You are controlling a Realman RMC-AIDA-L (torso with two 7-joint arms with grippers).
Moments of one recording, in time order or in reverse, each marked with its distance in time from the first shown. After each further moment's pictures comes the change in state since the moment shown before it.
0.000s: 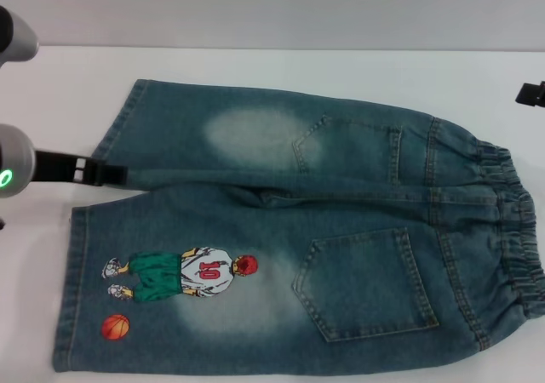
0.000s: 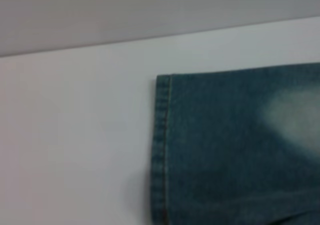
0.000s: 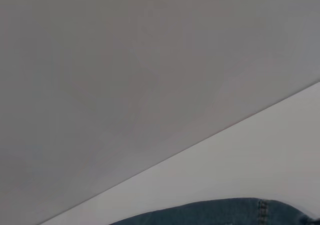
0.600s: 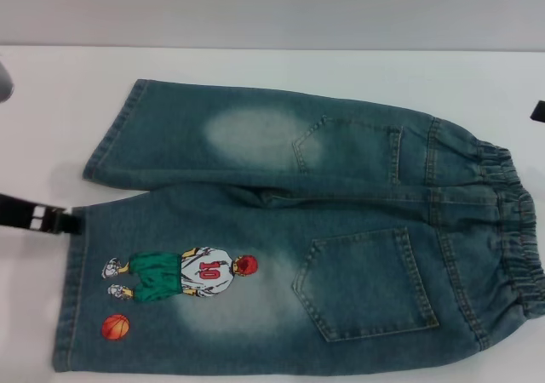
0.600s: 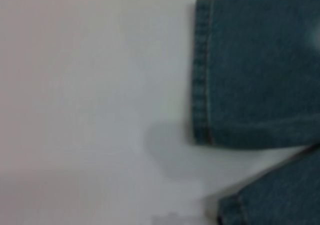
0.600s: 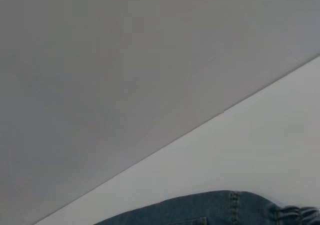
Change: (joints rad) left arm 0.020 0.000 -0.024 0.016 0.074 -0.182 -0.001; right arm -0.031 0.000 0.012 -0.021 -0.005 -0.009 0.002
